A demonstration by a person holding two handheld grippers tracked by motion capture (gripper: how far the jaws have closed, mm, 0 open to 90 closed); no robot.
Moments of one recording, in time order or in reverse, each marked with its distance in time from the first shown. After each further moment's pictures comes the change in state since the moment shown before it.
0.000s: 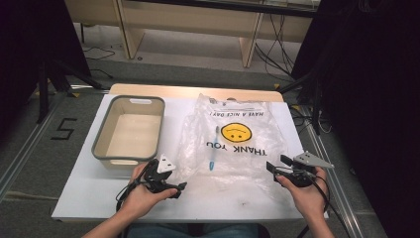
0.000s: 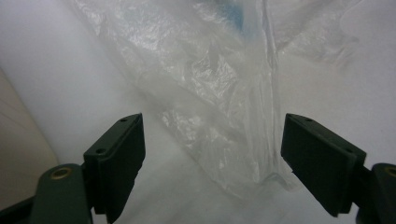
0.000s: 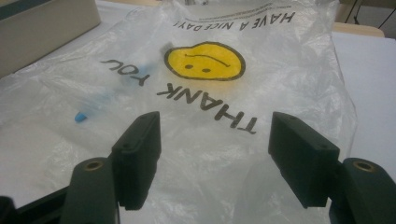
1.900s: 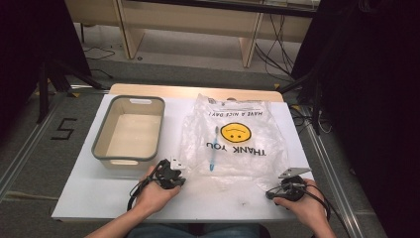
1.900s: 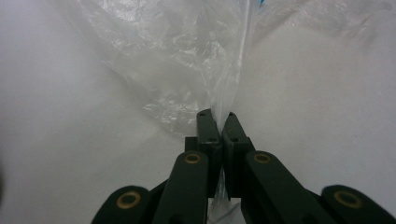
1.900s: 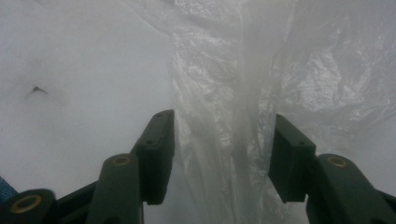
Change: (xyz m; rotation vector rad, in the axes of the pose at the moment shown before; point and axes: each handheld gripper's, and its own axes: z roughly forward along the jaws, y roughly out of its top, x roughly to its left) left arm -0.008 0.007 0.028 0.121 -0.024 -0.003; right arm 0.005 -0.037 0.009 0.502 0.079 -0.167
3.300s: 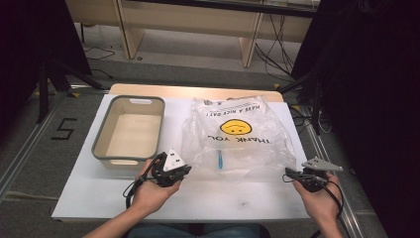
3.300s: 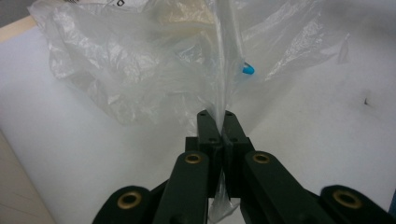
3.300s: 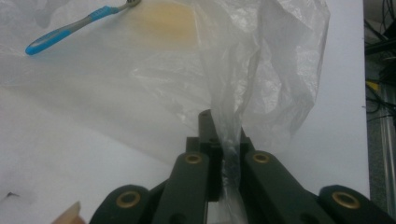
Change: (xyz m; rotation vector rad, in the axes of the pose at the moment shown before) left arm -0.013 0.024 -0.050 -0.274 0.006 0.115; right arm -0.024 0.003 -0.043 -0.319 -0.154 0.150
